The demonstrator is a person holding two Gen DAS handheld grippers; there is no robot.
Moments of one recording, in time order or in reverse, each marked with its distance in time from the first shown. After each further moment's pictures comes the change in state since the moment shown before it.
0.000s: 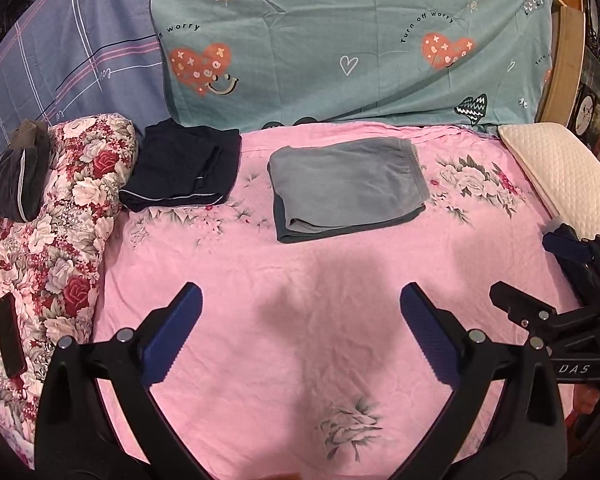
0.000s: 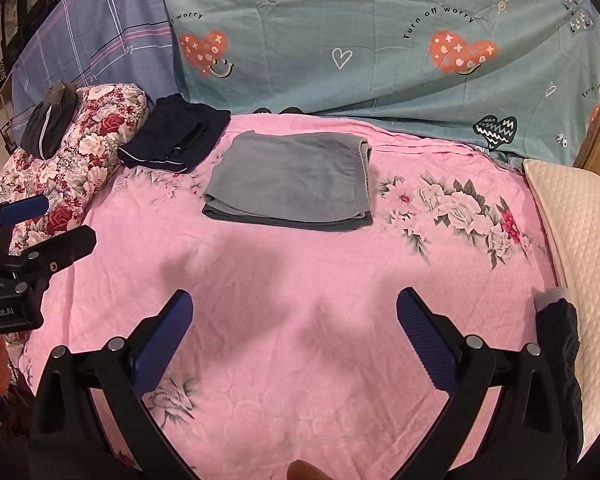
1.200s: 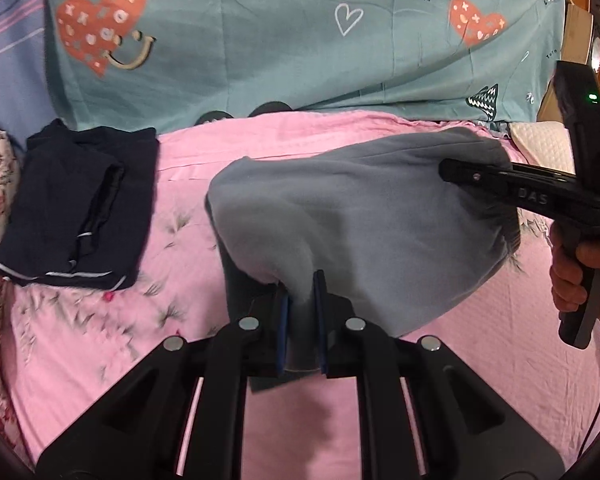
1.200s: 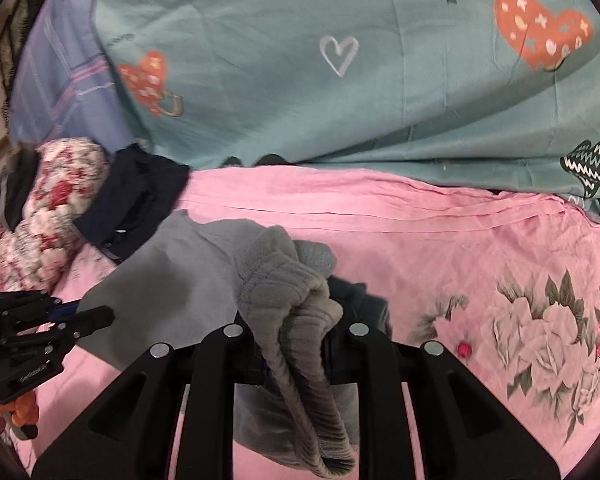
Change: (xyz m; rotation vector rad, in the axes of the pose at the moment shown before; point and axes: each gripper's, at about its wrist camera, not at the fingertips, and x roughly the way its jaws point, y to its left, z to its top) left arm 0.253 0.025 0.096 0.060 0.049 -0.223; right arm 0.229 -0.079 0.151 0.056 -0.060 0.152
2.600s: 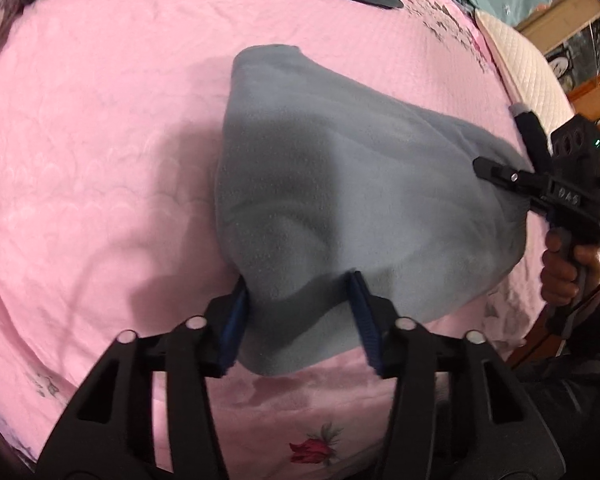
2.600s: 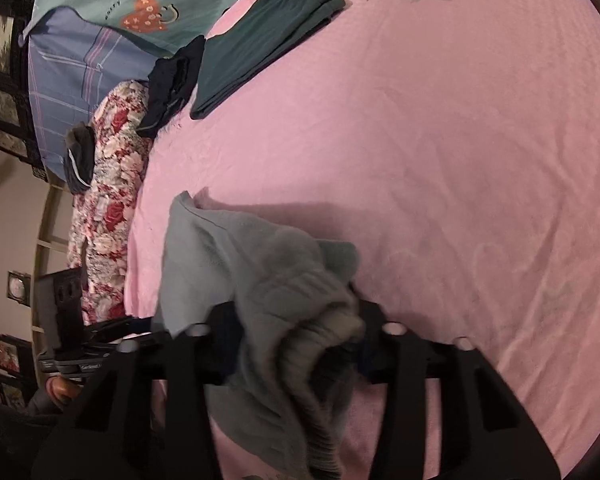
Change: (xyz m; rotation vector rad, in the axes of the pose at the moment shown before) left arm -0.118 -0.072 -0.256 -0.198 0.465 -0.174; right arm -0.141 -0.003 -0.278 0.428 0.356 0.330
